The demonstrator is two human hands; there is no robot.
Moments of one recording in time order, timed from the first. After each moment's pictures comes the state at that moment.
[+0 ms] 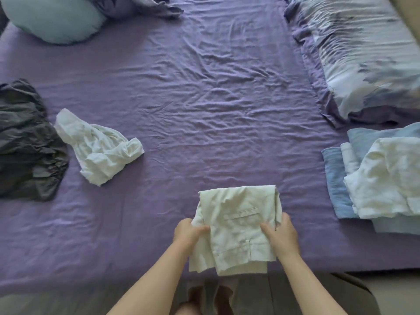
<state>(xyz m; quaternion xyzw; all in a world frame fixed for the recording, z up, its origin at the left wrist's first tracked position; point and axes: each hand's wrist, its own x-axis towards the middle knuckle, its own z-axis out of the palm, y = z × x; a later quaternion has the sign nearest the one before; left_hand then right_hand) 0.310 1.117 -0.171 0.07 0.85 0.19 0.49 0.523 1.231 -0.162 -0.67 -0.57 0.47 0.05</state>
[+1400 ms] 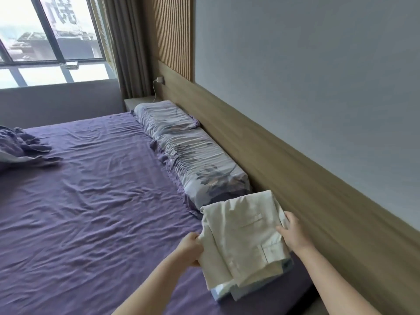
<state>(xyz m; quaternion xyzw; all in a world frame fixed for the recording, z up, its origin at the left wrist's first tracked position) 0.550 1.404 0.060 0.32 0.69 0.27 0.59 0.836 1.465 0.051 -0.72 -0.57 0.32 0.23</state>
